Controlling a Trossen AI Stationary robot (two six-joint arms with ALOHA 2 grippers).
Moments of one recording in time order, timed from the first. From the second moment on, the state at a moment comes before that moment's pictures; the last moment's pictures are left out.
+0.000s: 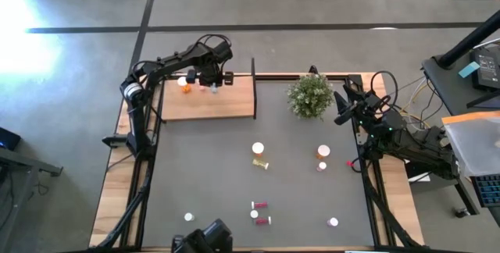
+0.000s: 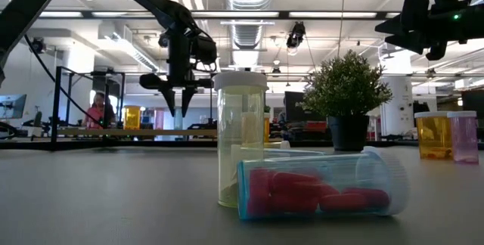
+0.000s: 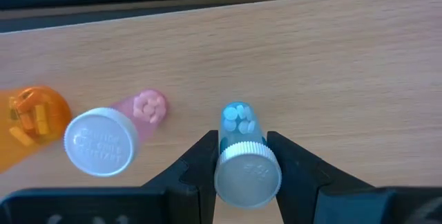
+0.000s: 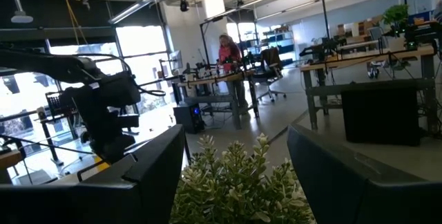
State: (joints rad) left arm 0.75 1.91 1.61 -1.11 -0.11 -0.77; right arm -0.37 0.05 0.11 0.15 0.47 0.08
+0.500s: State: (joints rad) left arm 0.75 1.91 1.61 -1.10 -0.12 -0.77; right arm -0.37 0.05 0.11 0.15 0.47 0.08
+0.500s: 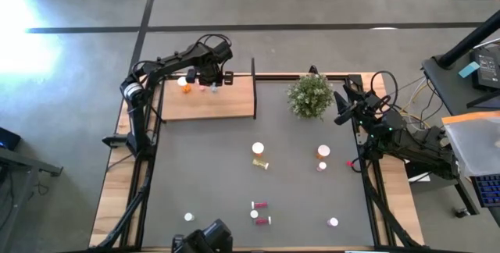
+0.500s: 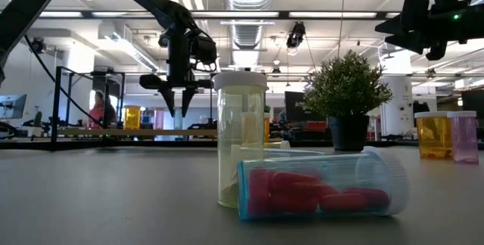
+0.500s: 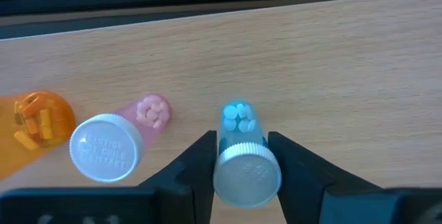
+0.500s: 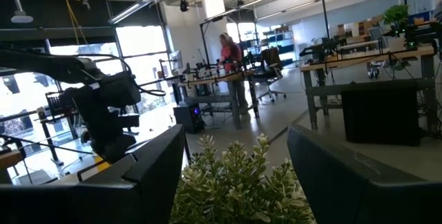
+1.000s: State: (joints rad) left arm 0.75 1.89 1.61 -1.05 -0.12 -0.77; right arm -0.37 0.05 0.11 0.15 0.47 0.08
